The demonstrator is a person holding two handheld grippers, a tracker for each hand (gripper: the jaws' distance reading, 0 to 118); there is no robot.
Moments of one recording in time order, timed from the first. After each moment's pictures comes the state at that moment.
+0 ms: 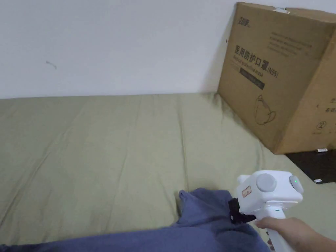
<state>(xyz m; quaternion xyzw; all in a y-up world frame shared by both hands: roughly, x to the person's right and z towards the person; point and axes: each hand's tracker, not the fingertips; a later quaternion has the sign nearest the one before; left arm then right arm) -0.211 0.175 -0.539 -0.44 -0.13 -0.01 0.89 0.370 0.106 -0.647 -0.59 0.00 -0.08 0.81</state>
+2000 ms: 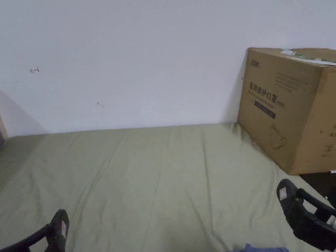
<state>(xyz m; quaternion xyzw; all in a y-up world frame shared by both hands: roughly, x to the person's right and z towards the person) -0.186 0.306 -0.295 0.03 -0.04 0.03 1.00 0.256 0.310 -0.289 0.02 -0.04 -0.09 0.99</state>
